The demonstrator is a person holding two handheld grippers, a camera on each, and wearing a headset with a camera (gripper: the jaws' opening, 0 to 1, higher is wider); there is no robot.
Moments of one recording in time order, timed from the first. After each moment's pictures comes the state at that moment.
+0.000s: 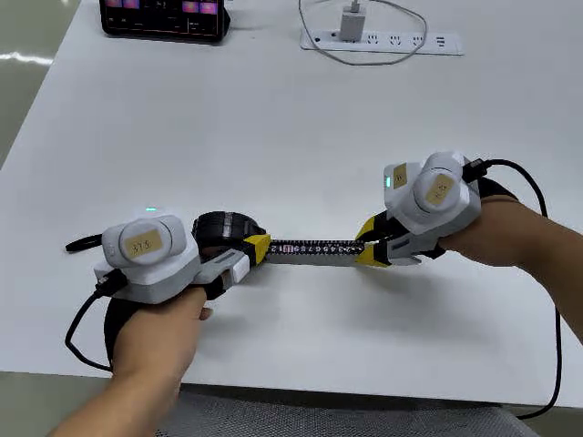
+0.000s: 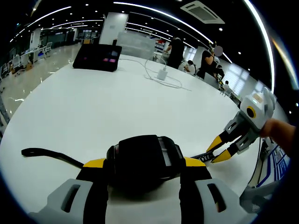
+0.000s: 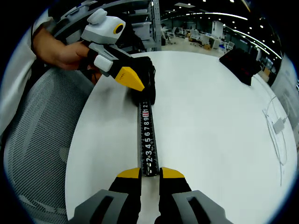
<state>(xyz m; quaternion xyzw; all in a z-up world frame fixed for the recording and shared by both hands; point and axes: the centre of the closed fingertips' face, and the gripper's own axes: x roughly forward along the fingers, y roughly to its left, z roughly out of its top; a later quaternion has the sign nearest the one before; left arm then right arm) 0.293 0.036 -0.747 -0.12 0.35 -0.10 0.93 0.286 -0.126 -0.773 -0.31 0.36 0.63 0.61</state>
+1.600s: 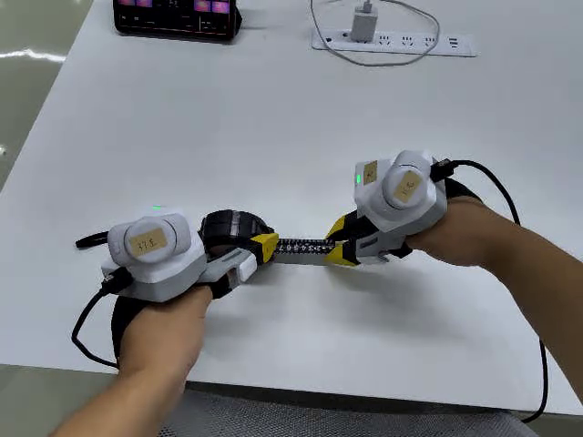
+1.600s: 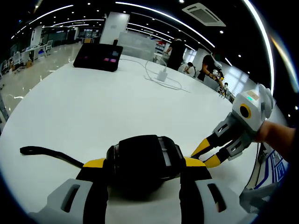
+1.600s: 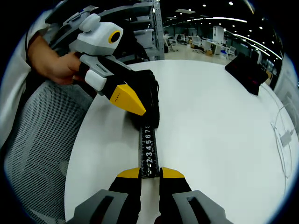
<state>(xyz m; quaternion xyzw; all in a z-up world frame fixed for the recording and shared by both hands) 0.294 0.037 -0.747 -0.13 0.34 -0.10 0.93 0.281 -0.074 -0.772 -0.28 0.34 0.66 0.61</state>
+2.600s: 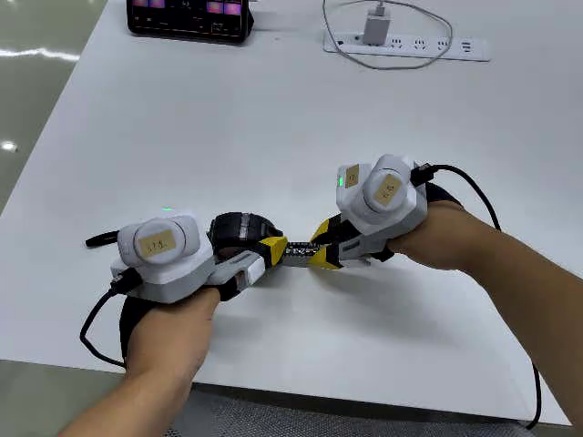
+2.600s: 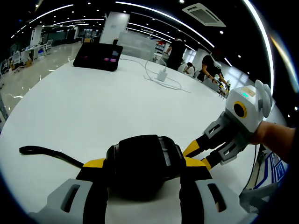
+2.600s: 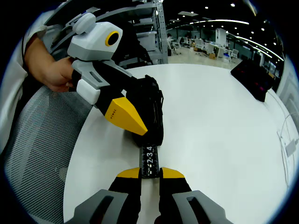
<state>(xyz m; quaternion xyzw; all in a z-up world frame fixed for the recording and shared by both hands) 0.296 0.039 -0.749 -0.13 0.34 -0.10 0.92 0.281 -0.041 -0.775 -0.26 0.33 0.67 0.61</state>
